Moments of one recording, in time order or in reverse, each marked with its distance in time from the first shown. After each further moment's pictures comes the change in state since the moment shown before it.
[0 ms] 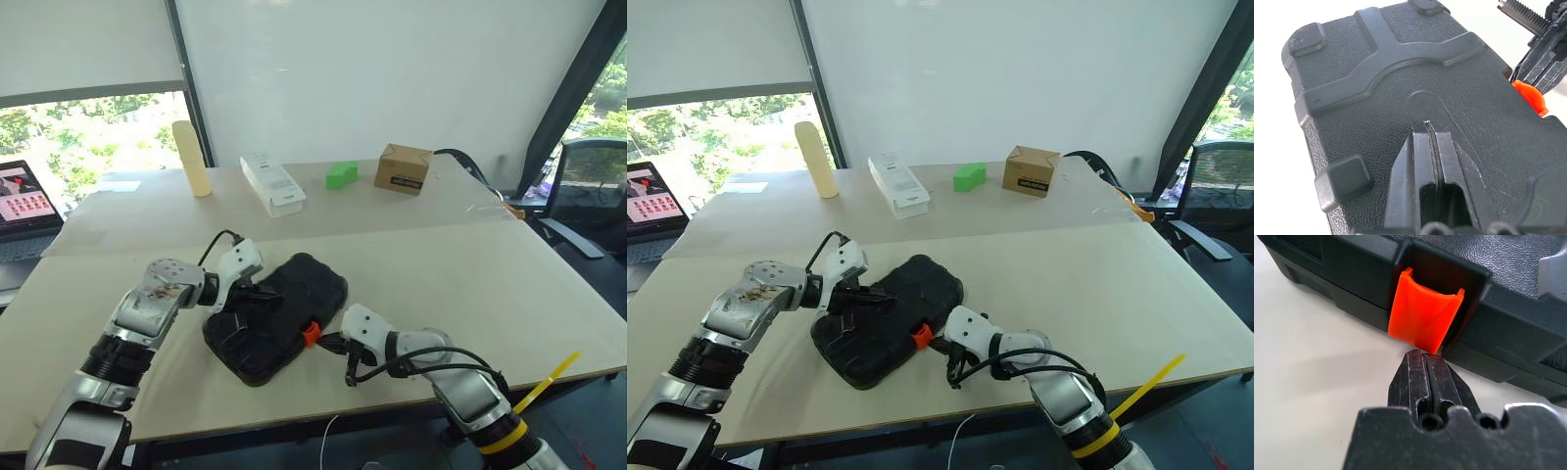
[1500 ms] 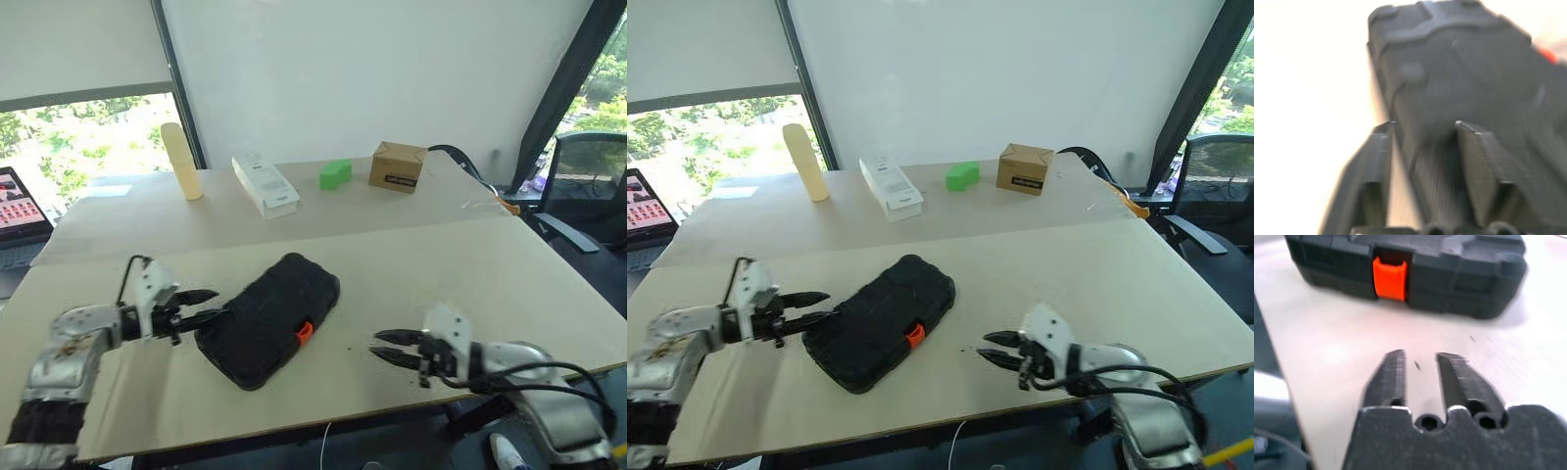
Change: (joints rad) left arm 0.452 0.122 0.457 0.039 -0.162 -0.359 -0.074; right arm 0.325 -0.229 -0.453 -0.198 0.269 -0.078 0.218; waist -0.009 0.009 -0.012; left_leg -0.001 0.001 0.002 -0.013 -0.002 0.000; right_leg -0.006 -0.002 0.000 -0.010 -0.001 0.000
